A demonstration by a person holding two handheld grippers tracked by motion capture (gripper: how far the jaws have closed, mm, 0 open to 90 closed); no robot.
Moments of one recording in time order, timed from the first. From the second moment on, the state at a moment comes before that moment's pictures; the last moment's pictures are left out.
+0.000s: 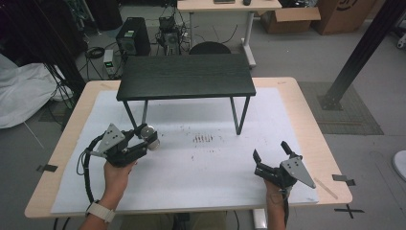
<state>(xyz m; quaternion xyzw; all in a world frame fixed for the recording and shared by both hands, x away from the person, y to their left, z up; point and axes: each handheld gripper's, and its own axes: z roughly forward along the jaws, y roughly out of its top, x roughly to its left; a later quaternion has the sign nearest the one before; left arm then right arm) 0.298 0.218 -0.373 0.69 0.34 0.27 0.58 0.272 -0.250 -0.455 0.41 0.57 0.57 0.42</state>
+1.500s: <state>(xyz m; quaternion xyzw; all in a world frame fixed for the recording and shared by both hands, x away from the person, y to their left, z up) 0.322 0.204 -0.283 0.67 0.30 0.25 0.63 0.272 -0.250 -0.455 0.42 0.57 0.57 0.42</state>
